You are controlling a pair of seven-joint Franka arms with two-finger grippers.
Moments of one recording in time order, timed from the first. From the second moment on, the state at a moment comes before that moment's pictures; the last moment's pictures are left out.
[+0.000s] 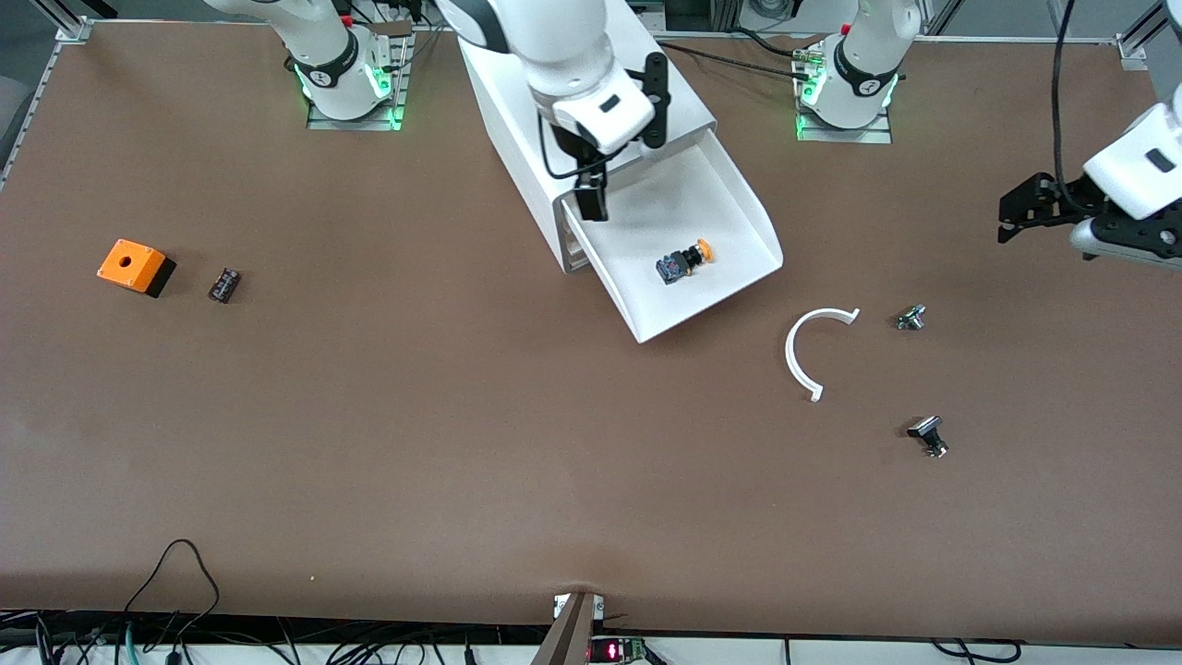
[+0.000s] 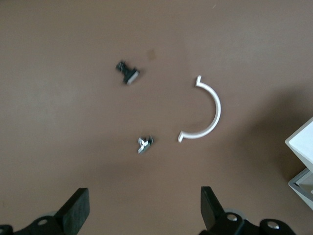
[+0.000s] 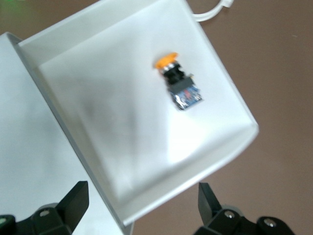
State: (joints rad) left arm 0.12 -0.02 -0.14 -1.68 0.06 1.61 0.14; right arm 0.86 0.41 0.02 -1.34 0.08 1.86 -0.72
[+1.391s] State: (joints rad) left arm 0.13 0.02 -0.13 -1.64 0.01 1.61 0.01; right arm 0.86 0.70 0.02 -1.15 0.07 2.07 -1.07
